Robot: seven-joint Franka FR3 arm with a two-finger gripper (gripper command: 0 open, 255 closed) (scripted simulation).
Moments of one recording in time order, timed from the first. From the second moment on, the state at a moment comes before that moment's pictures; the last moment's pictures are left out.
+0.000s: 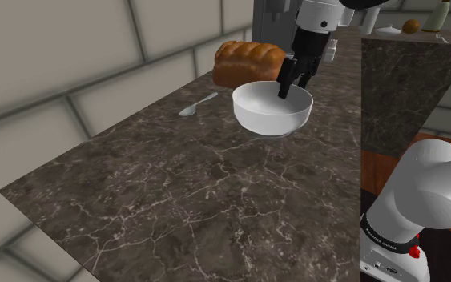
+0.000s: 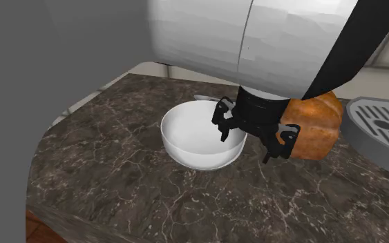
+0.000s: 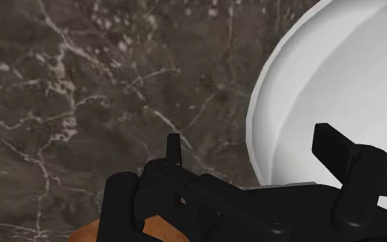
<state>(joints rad) 0.02 -0.74 0.01 -2.33 0.07 1.71 0.12</state>
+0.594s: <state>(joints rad) 0.06 -0.50 0.09 -2.16 0.08 1.79 0.14</state>
